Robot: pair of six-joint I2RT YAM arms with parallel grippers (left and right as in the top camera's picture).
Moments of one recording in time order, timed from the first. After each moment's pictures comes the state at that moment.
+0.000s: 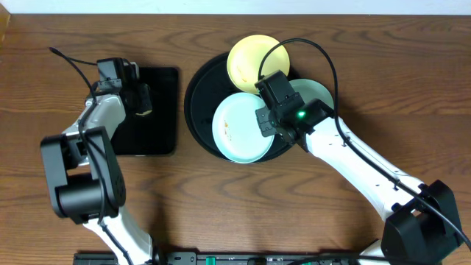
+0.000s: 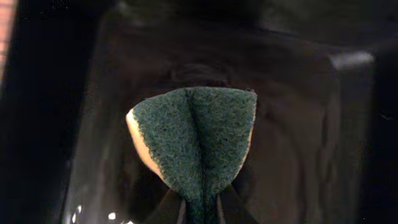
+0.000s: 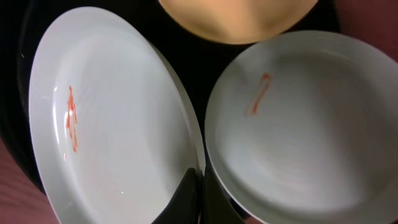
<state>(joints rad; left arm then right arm) 0.19 1.92 1.20 -0.34 0.09 -0.03 0.61 1.69 1.29 -0.66 0.15 0.27</state>
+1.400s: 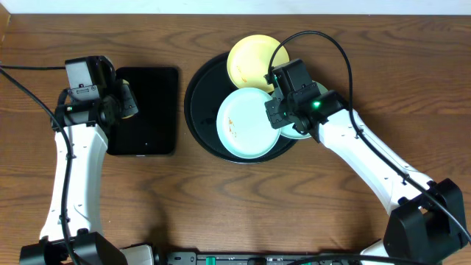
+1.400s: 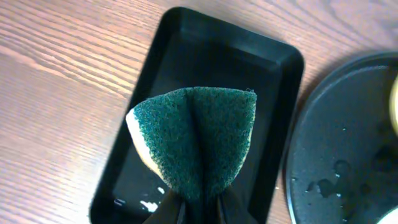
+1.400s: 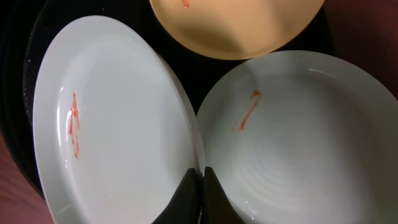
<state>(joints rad) 0.19 1.45 1.19 -0.69 0.04 -0.17 0.51 1.69 1.30 -0.64 0.03 0.15</state>
